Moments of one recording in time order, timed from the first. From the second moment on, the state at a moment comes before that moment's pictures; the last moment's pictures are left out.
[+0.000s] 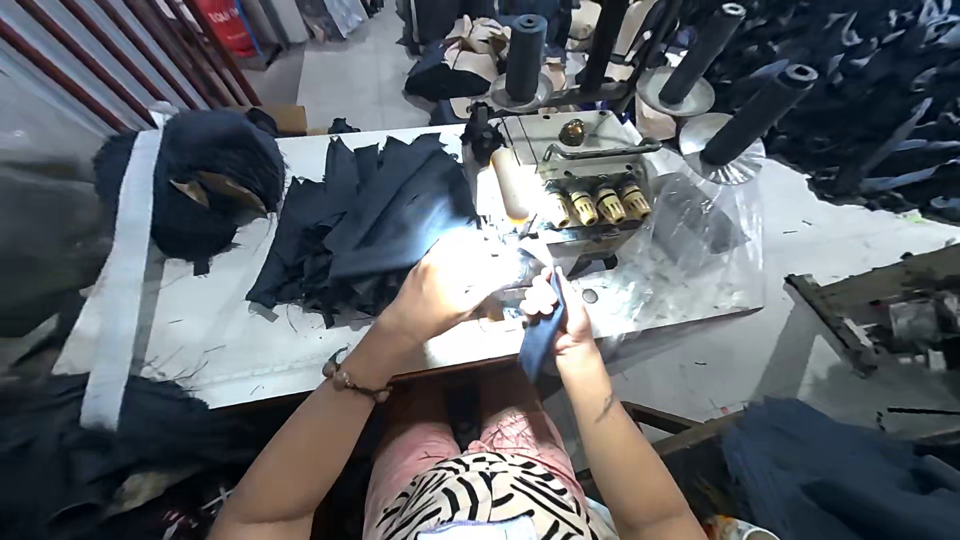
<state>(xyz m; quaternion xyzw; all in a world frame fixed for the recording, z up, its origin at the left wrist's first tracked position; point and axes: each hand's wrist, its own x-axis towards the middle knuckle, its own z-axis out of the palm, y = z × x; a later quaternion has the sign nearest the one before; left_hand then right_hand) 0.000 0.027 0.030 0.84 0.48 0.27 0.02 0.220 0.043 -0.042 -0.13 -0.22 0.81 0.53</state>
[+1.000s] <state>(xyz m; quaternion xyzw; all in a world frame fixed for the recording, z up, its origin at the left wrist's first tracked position) -0.003 0.003 0.015 0.86 0.46 0.24 -0.03 0.240 0.053 -0.047 -0.03 -0.19 0.82 0.54</state>
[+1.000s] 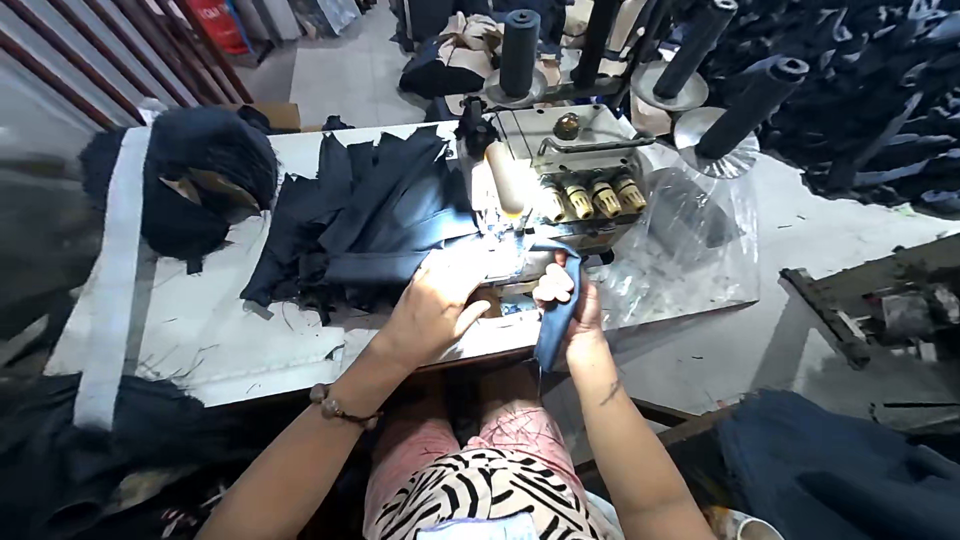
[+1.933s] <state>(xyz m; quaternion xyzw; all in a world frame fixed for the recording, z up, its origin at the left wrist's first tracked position) -0.054 -0.005 0.048 0.75 0.59 0.27 -0.09 0.235 0.033 -0.044 -0.14 -0.23 0.81 0.52</state>
